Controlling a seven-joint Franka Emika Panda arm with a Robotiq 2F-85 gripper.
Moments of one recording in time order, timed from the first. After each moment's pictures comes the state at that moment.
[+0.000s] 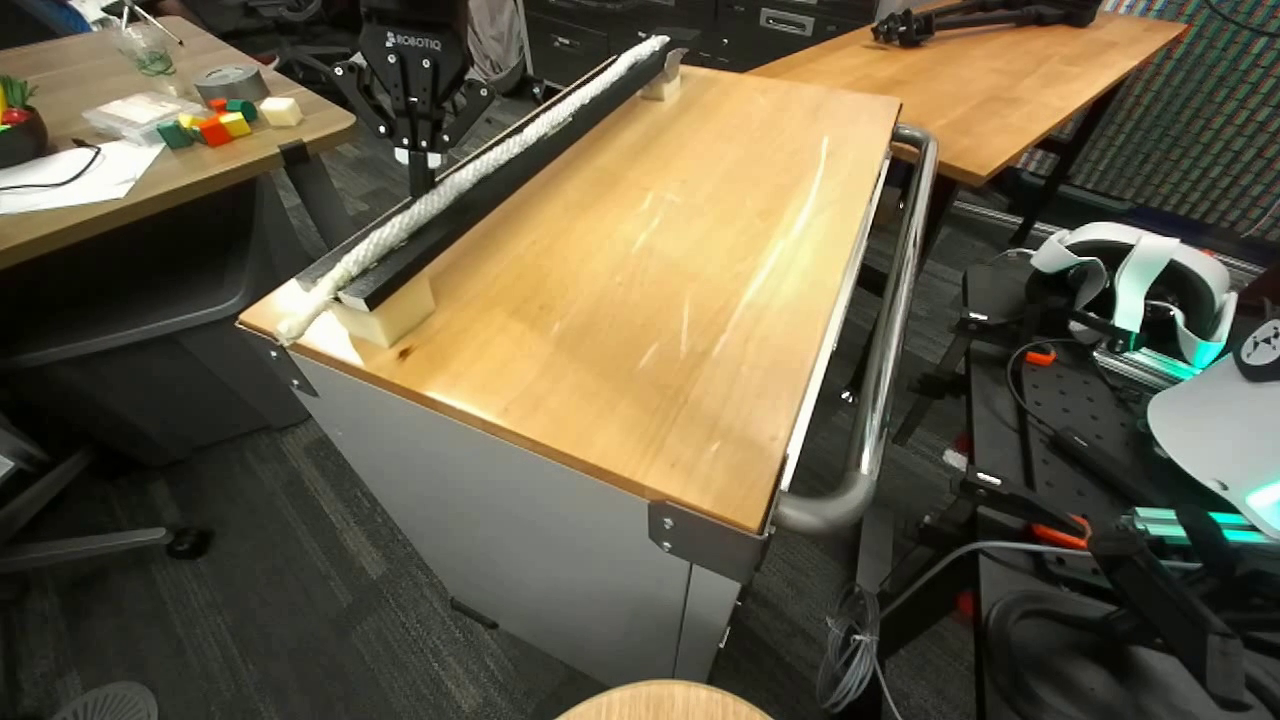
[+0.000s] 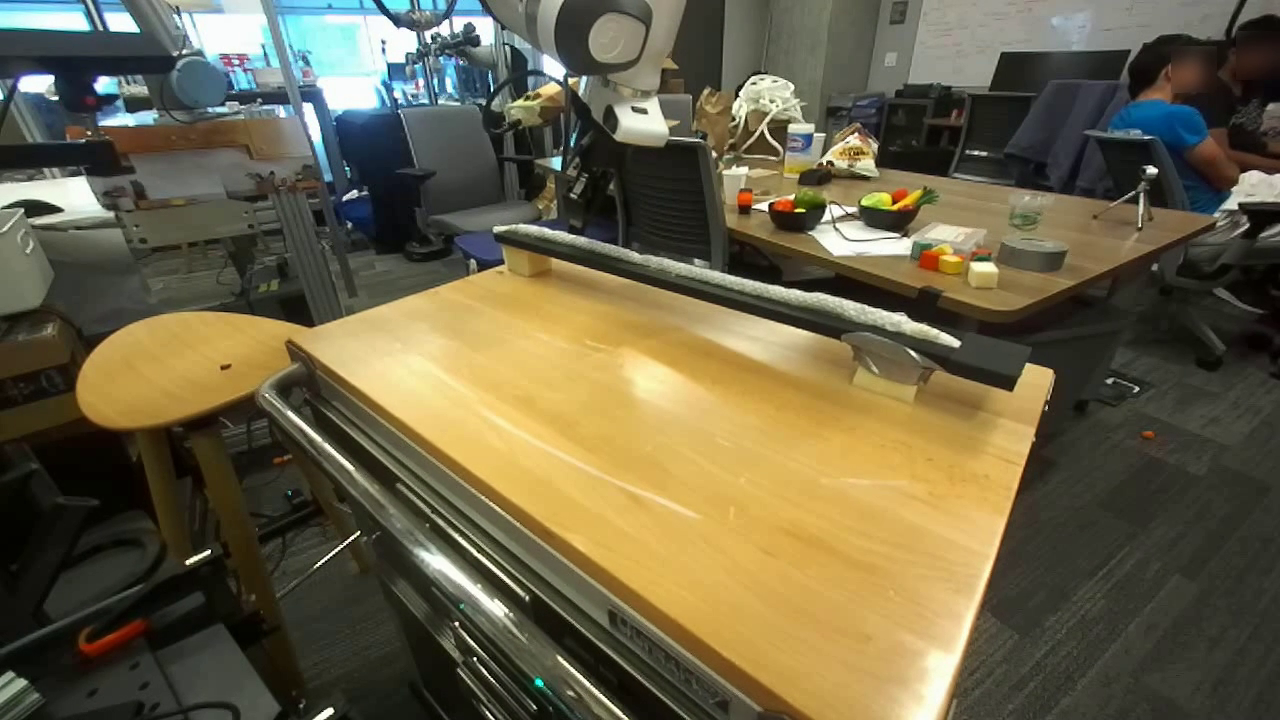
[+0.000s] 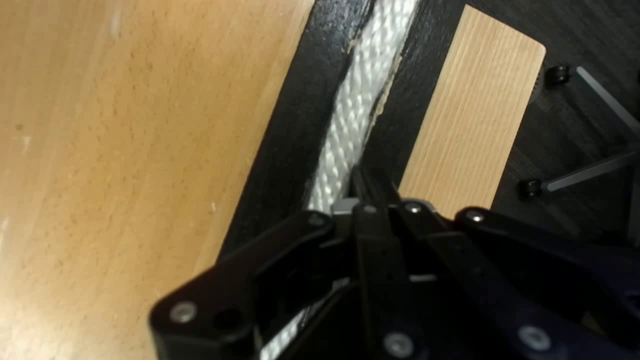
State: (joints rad) arm 0.05 0.68 0.04 -1.33 0.41 1.99 1.08
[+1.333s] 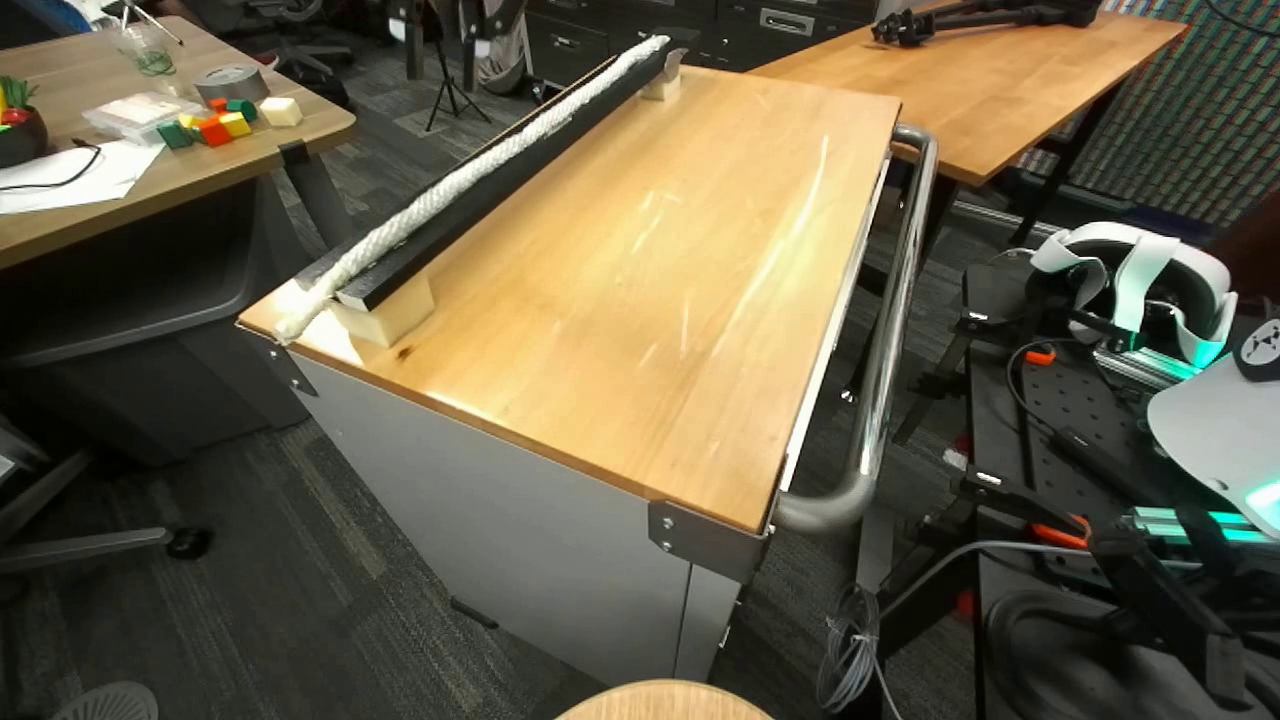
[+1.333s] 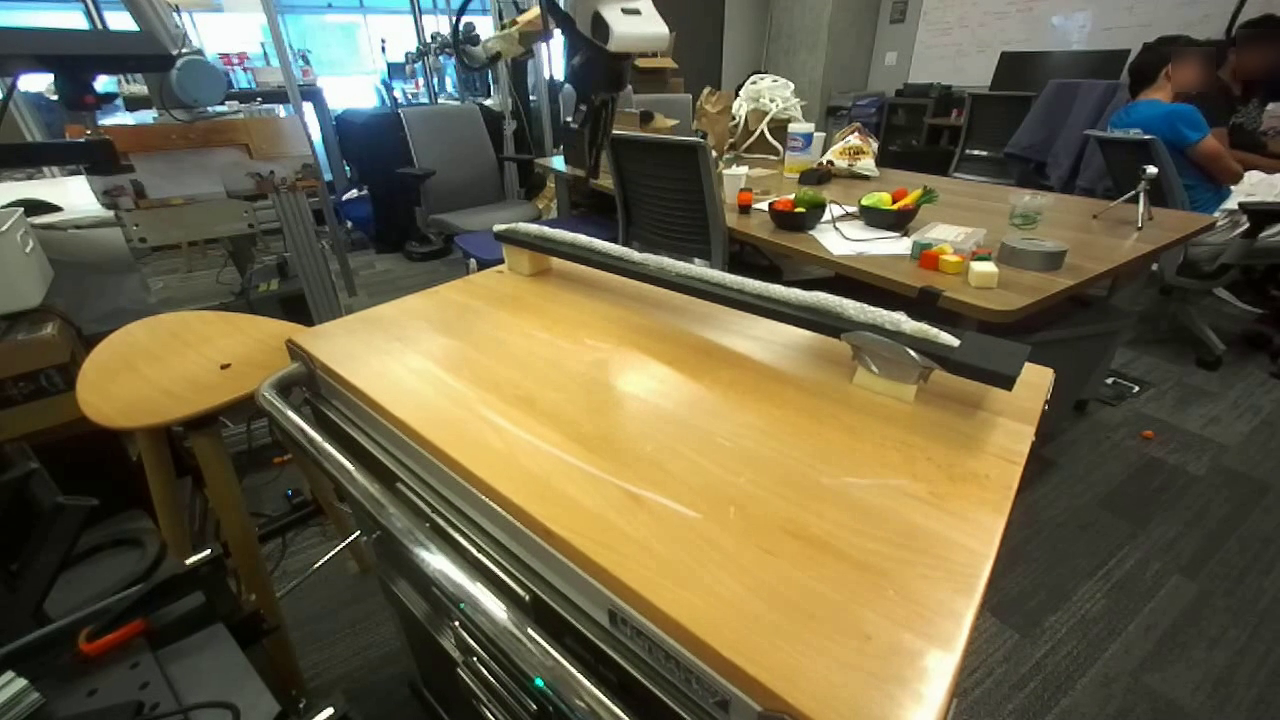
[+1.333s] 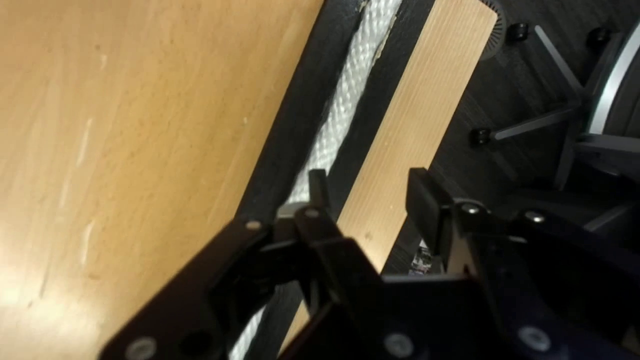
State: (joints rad) arm 0.05 0.41 0.02 -1.56 0.31 2.09 1.04
